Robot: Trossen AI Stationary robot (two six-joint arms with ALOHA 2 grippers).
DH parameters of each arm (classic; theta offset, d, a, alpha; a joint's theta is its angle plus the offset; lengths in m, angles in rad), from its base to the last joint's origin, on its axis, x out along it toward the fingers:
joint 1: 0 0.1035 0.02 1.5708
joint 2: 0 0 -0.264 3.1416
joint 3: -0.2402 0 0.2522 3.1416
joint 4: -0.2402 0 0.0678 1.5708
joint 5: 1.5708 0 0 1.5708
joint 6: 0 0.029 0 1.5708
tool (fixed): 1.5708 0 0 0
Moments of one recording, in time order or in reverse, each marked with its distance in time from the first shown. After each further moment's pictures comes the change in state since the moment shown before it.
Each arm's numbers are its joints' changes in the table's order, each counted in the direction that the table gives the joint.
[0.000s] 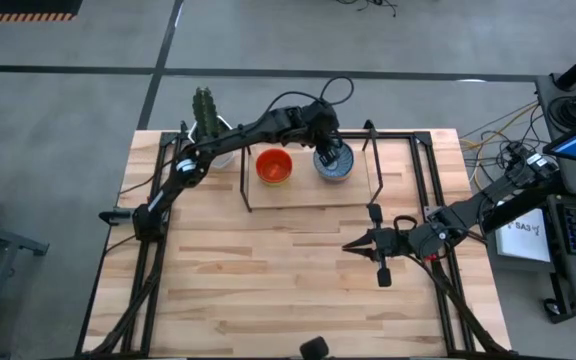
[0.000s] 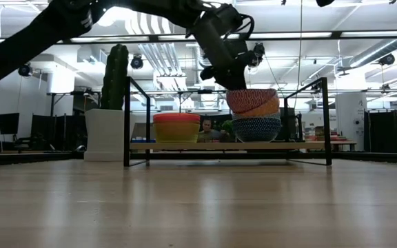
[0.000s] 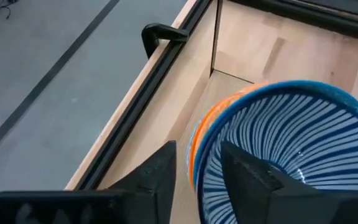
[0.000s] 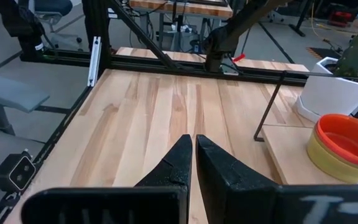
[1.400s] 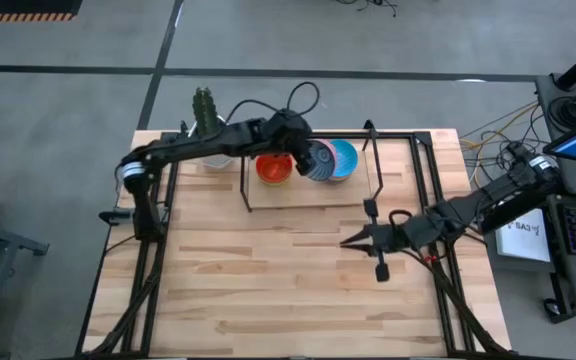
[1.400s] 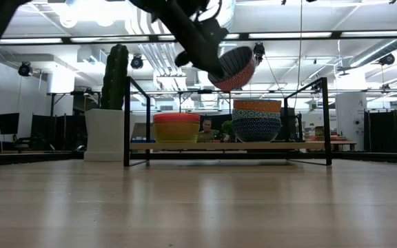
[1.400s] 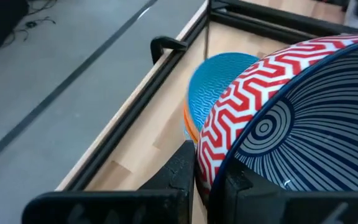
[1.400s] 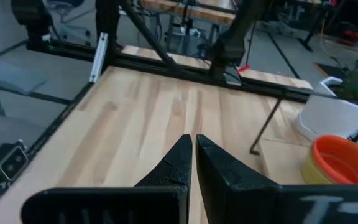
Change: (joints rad) left arm -0.035 0.455 0.646 0.330 -0.041 -0.048; right arm -0.077 0.003 -0.022 0.000 -0.110 -0.128
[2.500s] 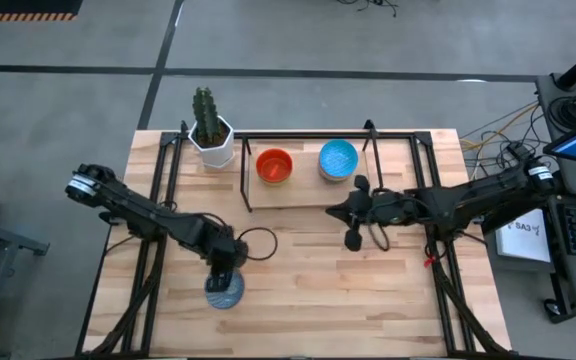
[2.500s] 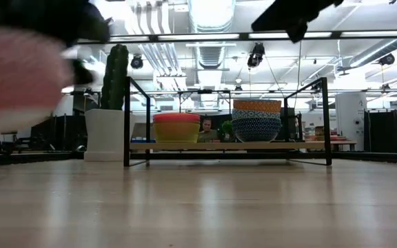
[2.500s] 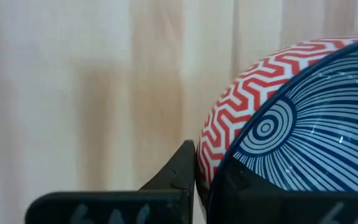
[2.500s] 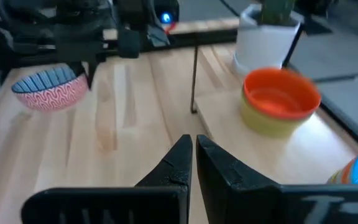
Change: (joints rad) left arm -0.692 0.397 0.735 -0.289 0.282 -0.329; right arm -0.278 -0.095 -0.029 -0.062 -0.005 0.210
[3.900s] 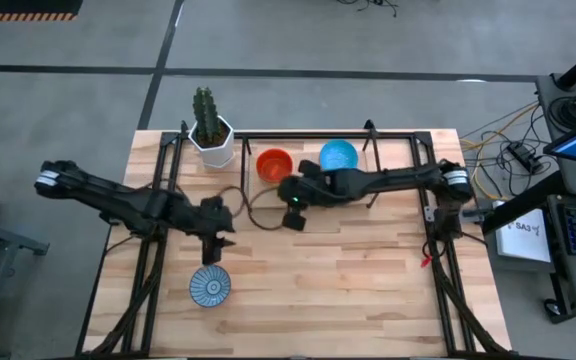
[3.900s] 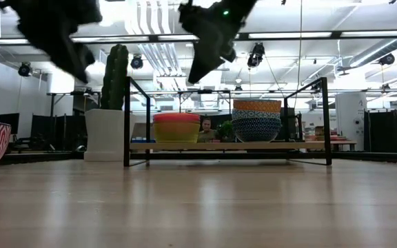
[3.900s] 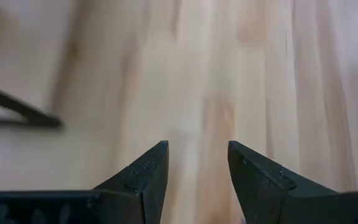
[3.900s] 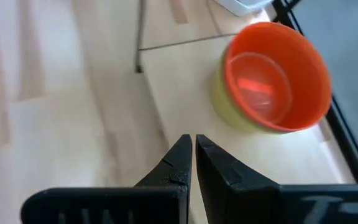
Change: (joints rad) left arm 0.115 0.409 0.187 0.157 -0.185 0.043; right arm -0.196 -0.721 -0.789 -0.567 -0.026 -0.072
